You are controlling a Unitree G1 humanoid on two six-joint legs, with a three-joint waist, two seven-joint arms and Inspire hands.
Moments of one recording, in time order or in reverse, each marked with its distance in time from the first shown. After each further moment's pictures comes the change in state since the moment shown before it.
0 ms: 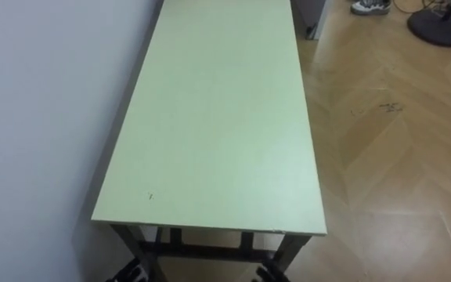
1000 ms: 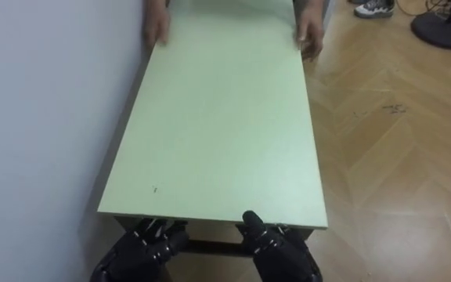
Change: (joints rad) left arm 0.077 -0.001 -0.045 -0.478 -0.185 0.078 -0.008; right arm 0.084 0.009 0.079 -0.494 0.639 0.014 0.001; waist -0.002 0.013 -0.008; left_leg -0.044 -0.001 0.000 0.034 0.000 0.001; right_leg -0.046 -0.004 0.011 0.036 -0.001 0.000
